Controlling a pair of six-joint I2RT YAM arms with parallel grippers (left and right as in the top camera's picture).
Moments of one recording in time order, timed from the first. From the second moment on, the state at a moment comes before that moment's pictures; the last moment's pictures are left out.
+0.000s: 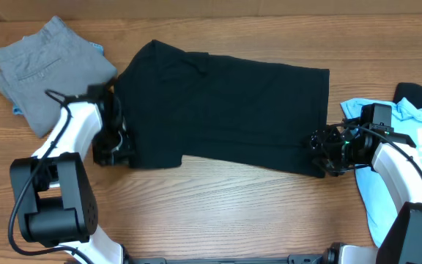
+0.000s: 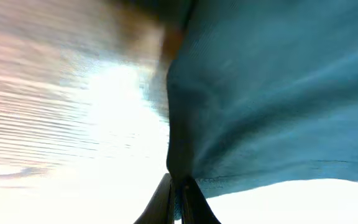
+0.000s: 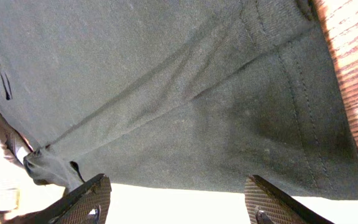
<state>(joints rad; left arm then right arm) 0.09 1.84 1.21 -1.11 0.10 -0.16 -0.22 1.51 0.84 -0.70 -0.57 0.57</state>
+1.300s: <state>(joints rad) -0.04 1.89 1.44 -0.53 0.34 -0.22 -0.22 1.51 0.84 -0.69 -0.57 0.57</state>
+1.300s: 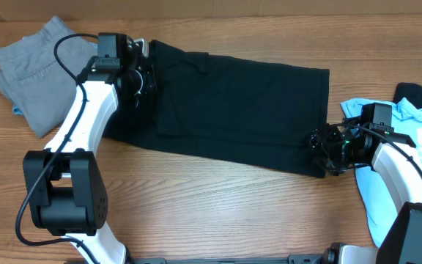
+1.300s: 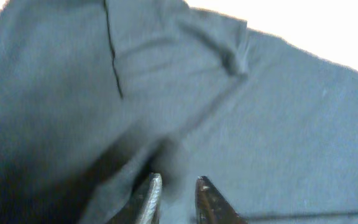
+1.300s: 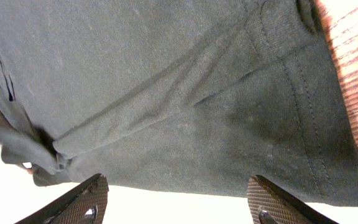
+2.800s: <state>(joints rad) -0.10 1.89 1.29 -0.66 0.38 -0.15 -0.22 1.51 0.84 -0.68 -0.57 0.57</state>
